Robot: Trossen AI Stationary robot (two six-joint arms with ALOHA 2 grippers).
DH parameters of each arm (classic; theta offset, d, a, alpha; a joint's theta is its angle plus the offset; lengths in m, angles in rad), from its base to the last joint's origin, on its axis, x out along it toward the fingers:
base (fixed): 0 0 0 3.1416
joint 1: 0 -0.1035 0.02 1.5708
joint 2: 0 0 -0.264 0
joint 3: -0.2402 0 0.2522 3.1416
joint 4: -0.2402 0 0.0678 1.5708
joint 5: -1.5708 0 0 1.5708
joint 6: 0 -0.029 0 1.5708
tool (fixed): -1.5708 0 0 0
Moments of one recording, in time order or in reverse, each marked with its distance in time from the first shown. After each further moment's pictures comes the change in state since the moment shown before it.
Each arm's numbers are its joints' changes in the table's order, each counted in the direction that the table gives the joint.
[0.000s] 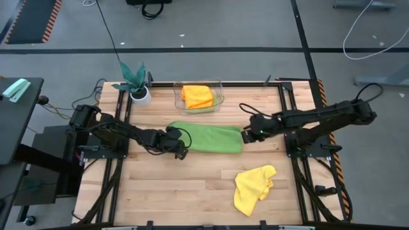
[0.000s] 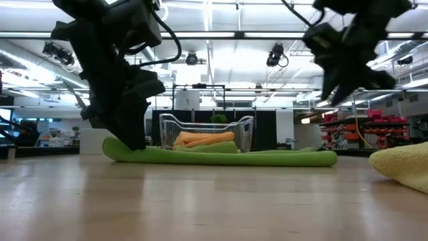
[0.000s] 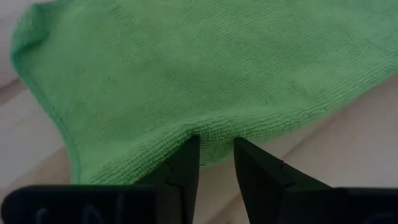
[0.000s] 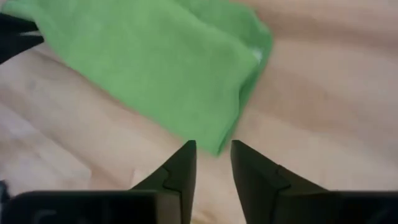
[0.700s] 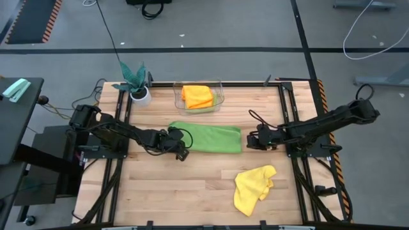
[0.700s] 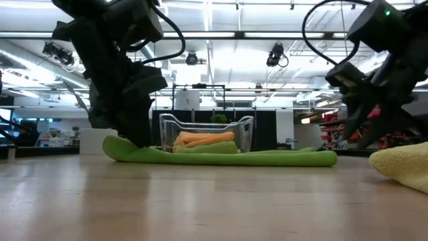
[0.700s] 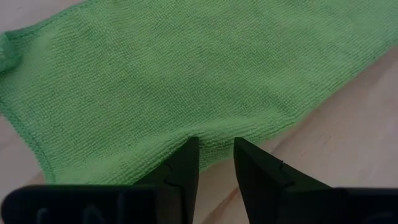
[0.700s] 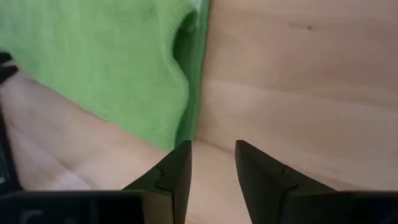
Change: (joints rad) left arm 0.000 -0.001 0.000 0.059 0.001 -0.085; right arm -0.101 -0.115 0.424 0.418 0.024 -0.356
